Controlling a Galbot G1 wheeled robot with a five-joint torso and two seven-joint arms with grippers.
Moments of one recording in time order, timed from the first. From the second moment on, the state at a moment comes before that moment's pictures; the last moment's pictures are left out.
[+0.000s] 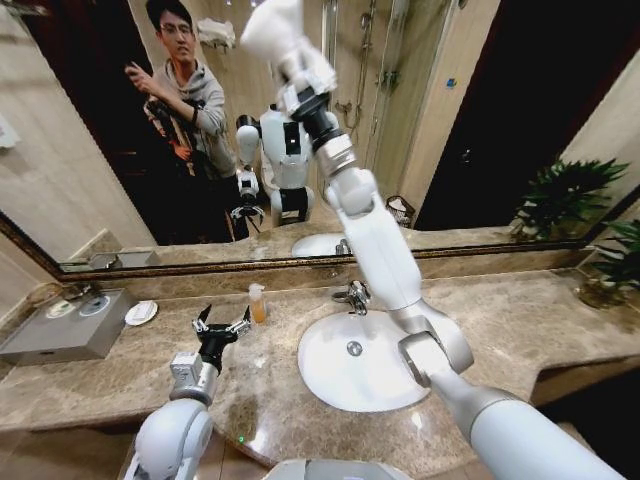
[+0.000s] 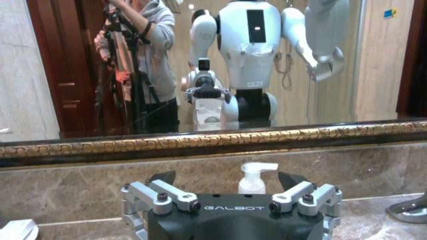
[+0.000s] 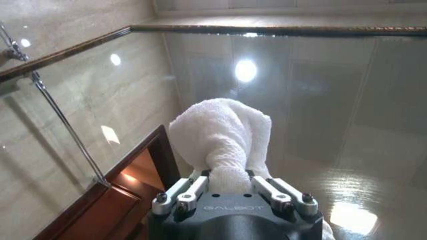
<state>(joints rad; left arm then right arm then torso) 1.68 -1.40 -0.62 -2.34 -0.15 0.32 -0.09 -0.11 1.61 0.04 1.41 -0.13 0.13 -0.05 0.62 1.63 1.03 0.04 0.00</state>
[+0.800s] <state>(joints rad) 1.68 -1.40 -0.62 -2.34 -0.15 0.32 -0.09 -0.31 1.52 0.50 1.68 0.04 0.15 -0.01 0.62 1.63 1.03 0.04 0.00</state>
